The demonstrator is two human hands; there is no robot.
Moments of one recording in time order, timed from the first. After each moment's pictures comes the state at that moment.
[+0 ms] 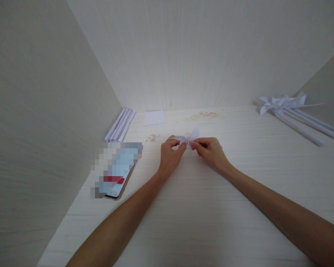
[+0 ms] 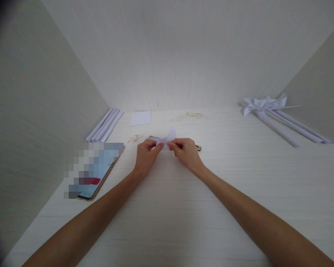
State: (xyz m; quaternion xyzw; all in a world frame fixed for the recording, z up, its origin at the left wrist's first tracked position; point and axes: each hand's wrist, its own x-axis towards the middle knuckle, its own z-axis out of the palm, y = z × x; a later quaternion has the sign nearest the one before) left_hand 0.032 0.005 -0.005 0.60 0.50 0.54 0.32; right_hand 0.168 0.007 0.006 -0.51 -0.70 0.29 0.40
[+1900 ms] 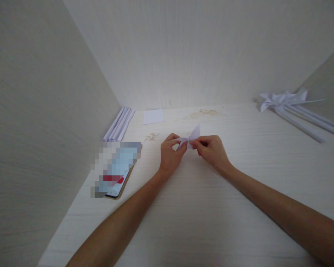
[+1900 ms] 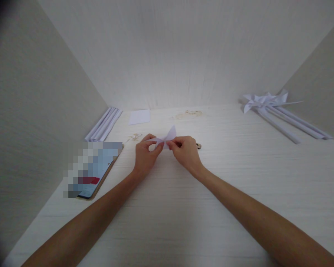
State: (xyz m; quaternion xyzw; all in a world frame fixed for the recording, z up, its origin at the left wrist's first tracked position) left_hand 0.032 -0.001 -0.001 0.65 0.48 0.54 0.24; right_hand 0.161 -0.002 0.012 -0.56 -0.65 0.31 0.42
